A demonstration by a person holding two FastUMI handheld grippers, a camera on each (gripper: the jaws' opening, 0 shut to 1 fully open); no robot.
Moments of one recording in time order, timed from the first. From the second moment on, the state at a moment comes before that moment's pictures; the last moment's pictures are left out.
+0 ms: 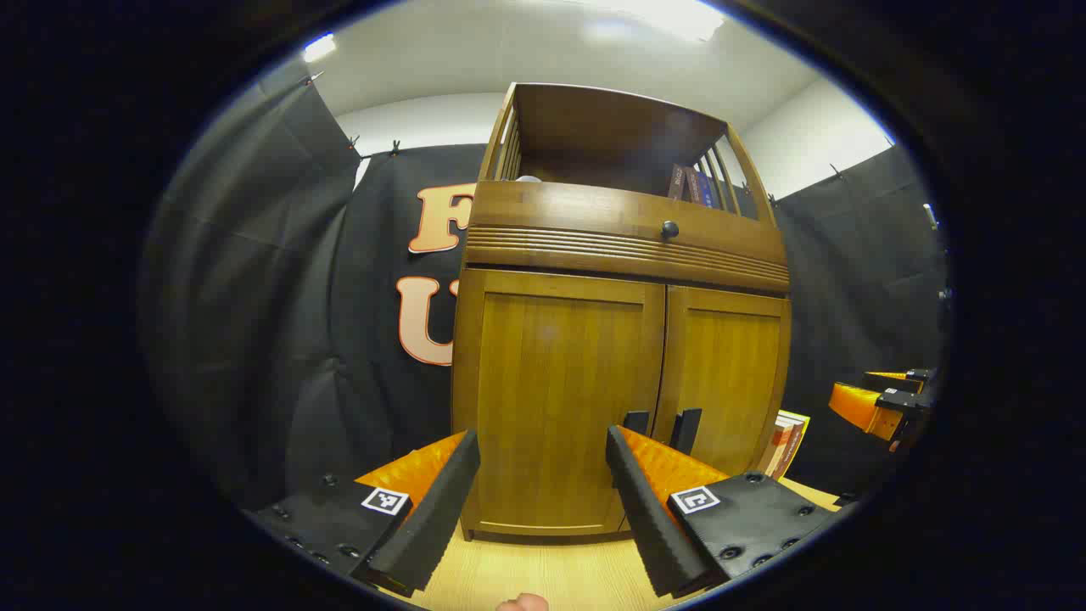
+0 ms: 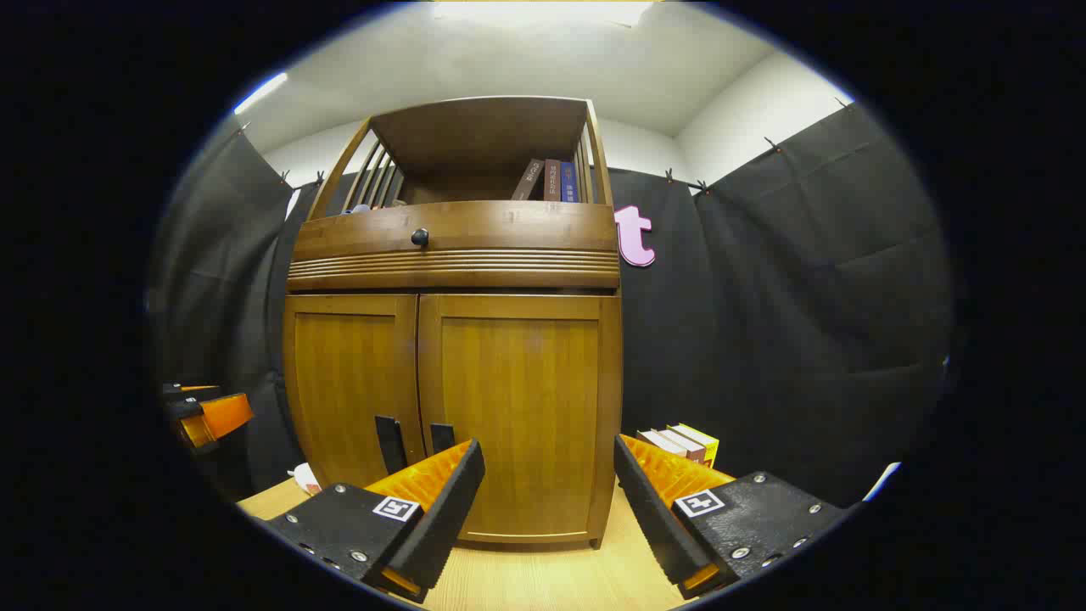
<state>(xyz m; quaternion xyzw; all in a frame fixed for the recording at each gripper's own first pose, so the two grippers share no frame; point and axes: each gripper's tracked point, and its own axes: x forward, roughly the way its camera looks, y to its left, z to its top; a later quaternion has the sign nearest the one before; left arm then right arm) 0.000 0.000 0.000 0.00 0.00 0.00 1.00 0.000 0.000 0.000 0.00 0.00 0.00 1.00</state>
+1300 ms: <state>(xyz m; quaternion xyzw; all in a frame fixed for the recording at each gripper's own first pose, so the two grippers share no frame) 0.011 0.000 -0.003 0.02 -0.01 0.02 1.00 0.019 -0.022 -0.019 0.00 0.01 -0.01 1.00</state>
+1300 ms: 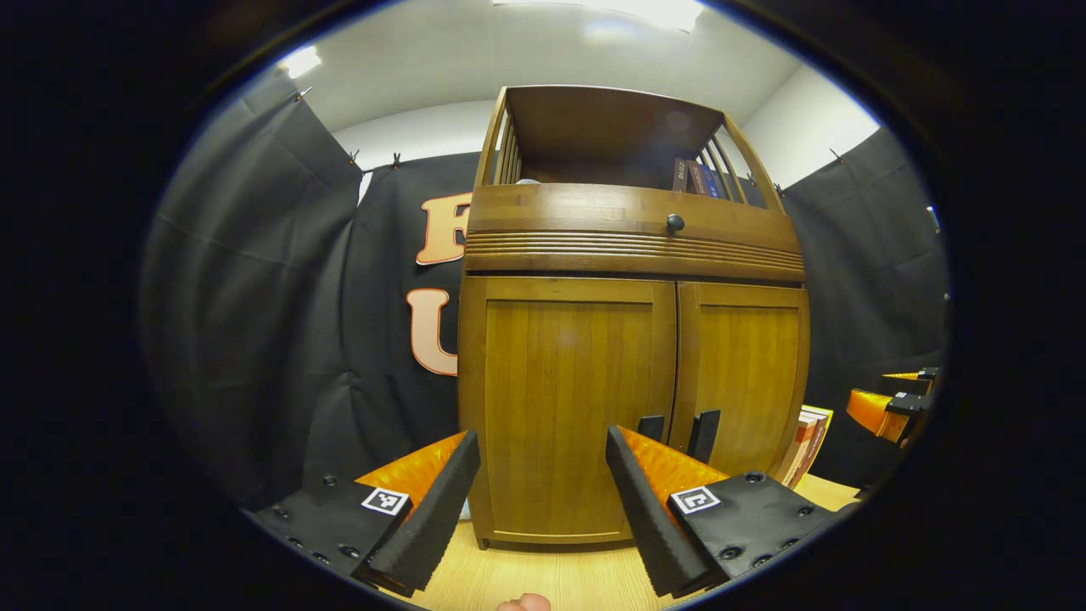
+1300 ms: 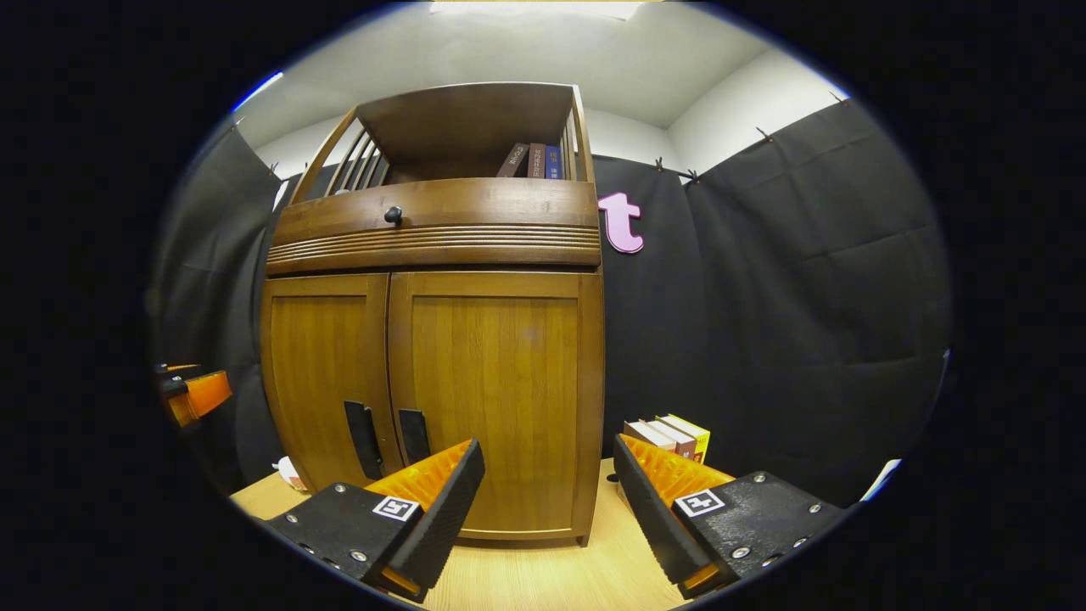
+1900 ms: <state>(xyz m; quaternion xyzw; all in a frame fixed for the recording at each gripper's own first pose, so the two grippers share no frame) 0.008 0.003 -0.014 0.02 0.00 0.02 1.00 0.063 0.030 -0.020 -0.02 0.00 0.06 1.00</state>
